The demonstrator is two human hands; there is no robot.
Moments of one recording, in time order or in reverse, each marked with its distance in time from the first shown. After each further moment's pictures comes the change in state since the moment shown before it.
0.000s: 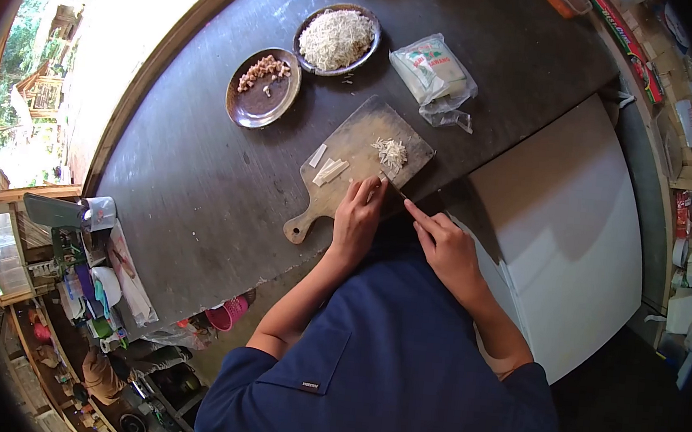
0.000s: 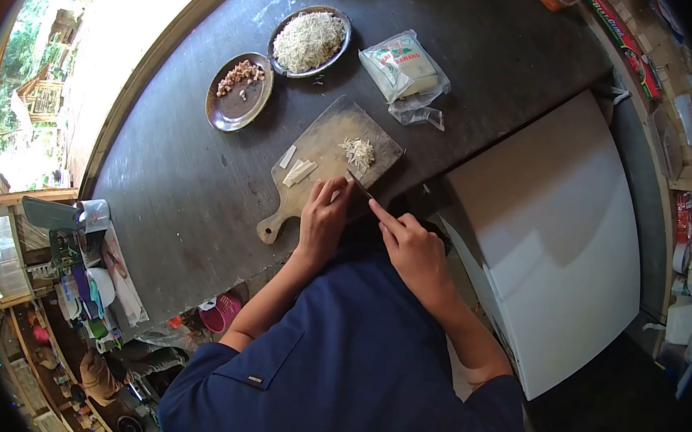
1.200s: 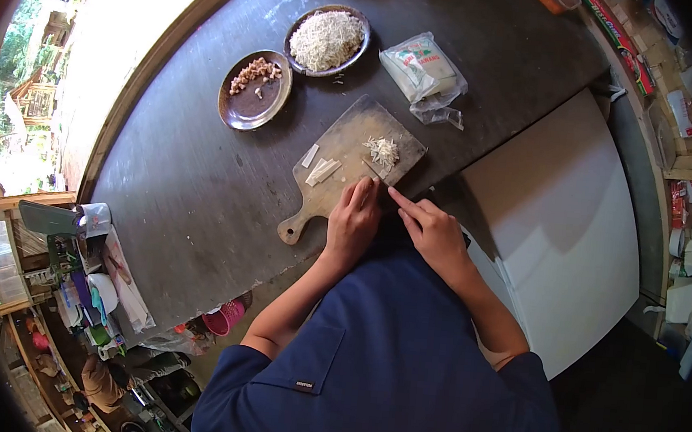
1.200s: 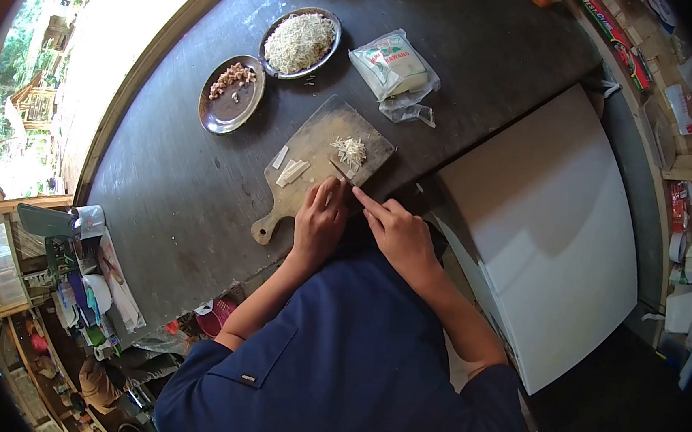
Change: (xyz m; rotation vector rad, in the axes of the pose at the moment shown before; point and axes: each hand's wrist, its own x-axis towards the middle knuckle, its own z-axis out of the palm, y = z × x) left_hand -0.008 0.007 0.000 0.038 -0.001 0.001; right_hand 0.018 0.003 0.011 -0.001 0.018 -0.044
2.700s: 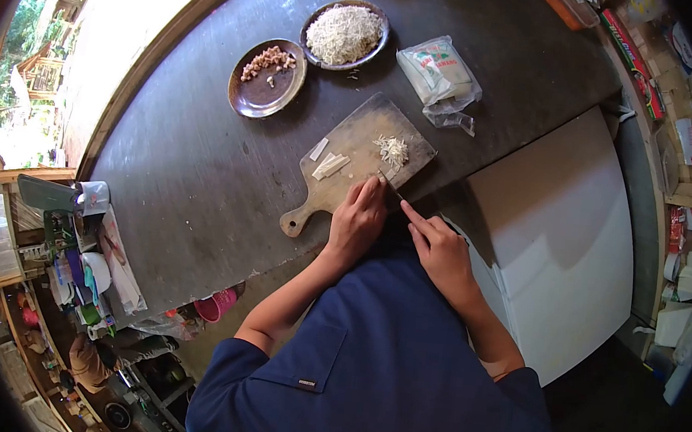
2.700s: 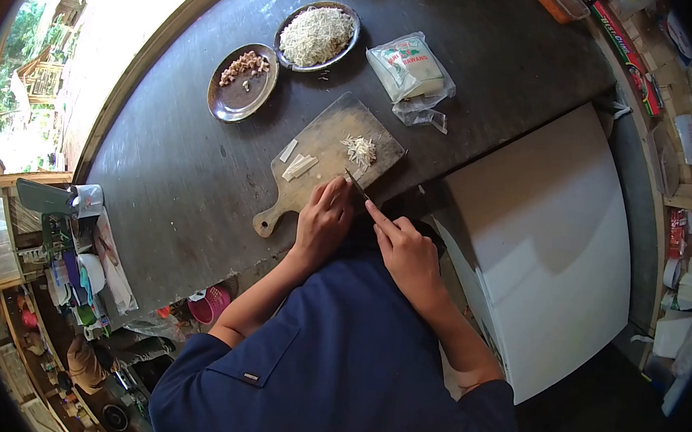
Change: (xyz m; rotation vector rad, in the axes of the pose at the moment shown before) left_hand -0.002 0.001 -0.001 0.021 0.013 0.008; right_hand -0.020 -0.008 -0.008 -0.005 -0.053 0.060
